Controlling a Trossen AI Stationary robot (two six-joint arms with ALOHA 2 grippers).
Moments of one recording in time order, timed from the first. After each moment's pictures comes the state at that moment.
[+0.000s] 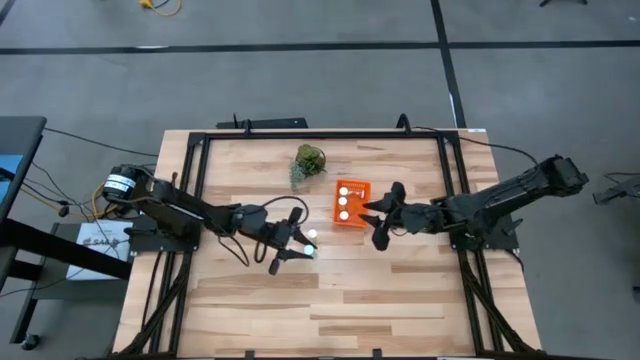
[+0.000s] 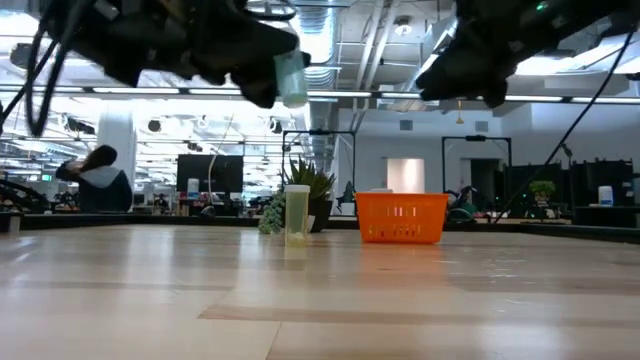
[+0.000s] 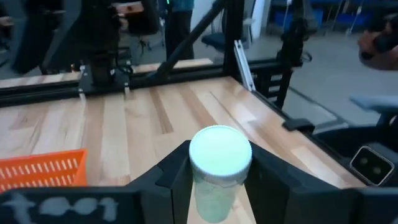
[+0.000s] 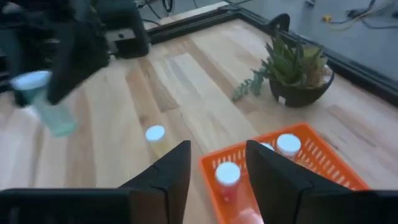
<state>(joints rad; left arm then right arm) -0.15 1.52 0.57 0.81 0.20 0.03 0.26 1.13 0.62 0.00 0.53 0.39</state>
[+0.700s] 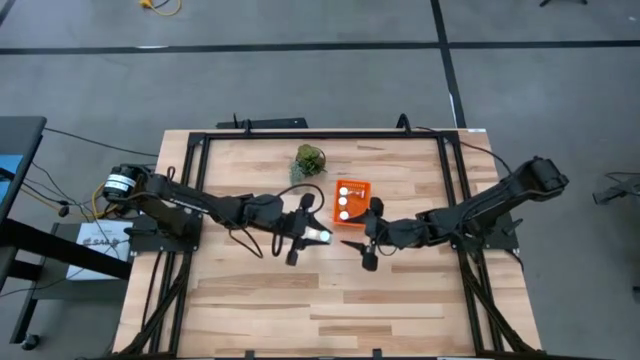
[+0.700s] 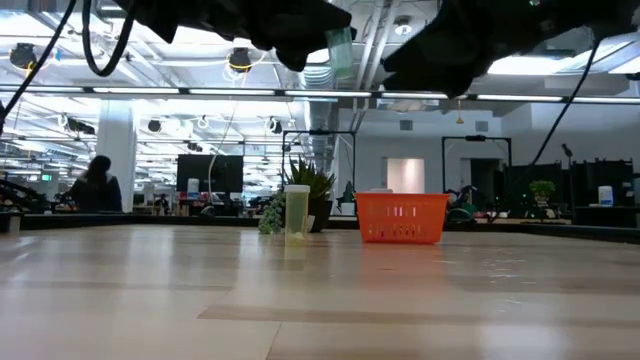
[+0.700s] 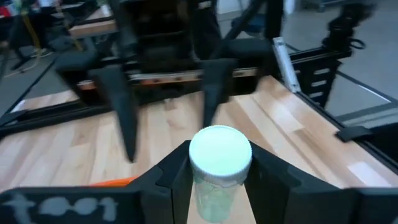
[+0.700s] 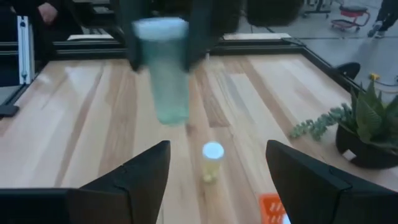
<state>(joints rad) -0.12 1.52 0.84 0.46 0.11 0.15 0.34 1.37 0.65 0.33 0.46 0.10</state>
